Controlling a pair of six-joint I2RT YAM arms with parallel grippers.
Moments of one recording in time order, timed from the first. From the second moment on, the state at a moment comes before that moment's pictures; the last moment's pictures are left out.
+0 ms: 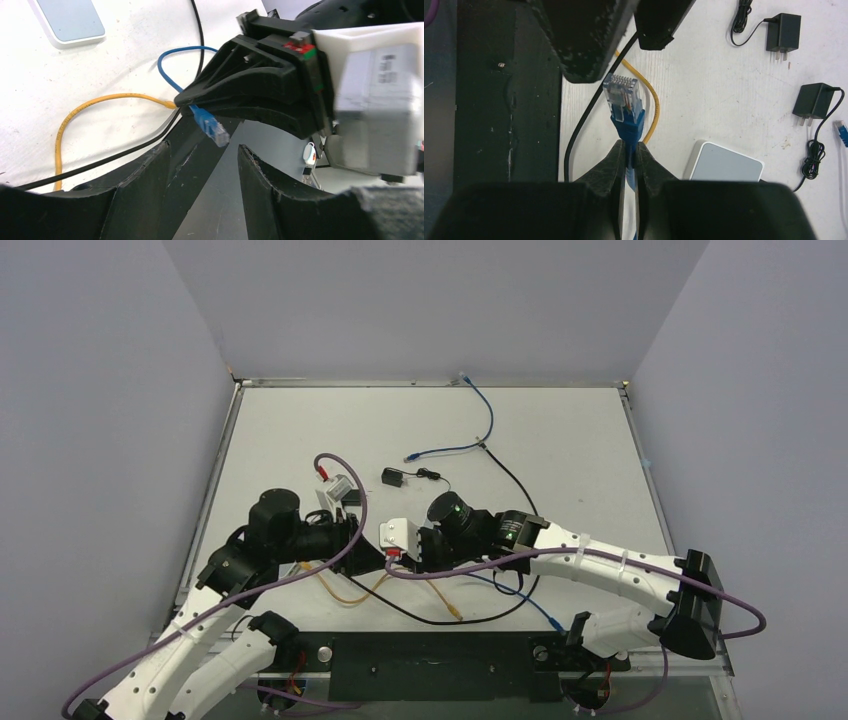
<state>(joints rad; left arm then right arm) -0.55 0.68 0.76 -0.57 0.64 -0.59 1.12 1.31 1.09 -0.53 -0.31 -0.44</state>
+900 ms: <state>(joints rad) -0.55 0.73 0.78 -0.53 0.65 -0.59 1.11 1.34 1.10 -0.51 -0.36 -0.40</state>
